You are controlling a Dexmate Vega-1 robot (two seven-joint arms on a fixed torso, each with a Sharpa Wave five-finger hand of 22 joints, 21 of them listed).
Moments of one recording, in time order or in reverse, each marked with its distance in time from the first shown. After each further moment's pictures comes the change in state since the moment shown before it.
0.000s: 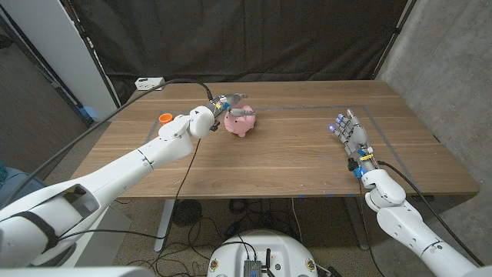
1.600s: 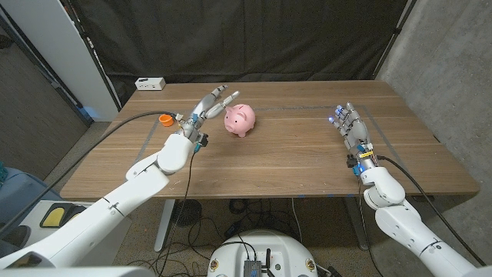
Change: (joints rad) left arm 0.479 0.031 -0.377 -0.164 -0.426 -0.287 0.362; left_hand -0.143 -0.032 -0.079 0.042 0.020 0.037 0.067 0.023 -0.014 0.042 0.041 0.023 -0.077 0.005 0.004 0.010 -0.009 -0.038 -0.136 0.012 -0.009; right arm -0.006 0.004 -0.006 -0.030 -0.070 0.080 -0.002; right_hand 0.000 0.000 -0.004 -0.004 0.000 0.021 0.015 0.004 0.000 -0.004 0.004 -0.005 -0.002 -0.009 -0.020 -0.004 0.000 -0.006 -0.027 -0.005 0.000
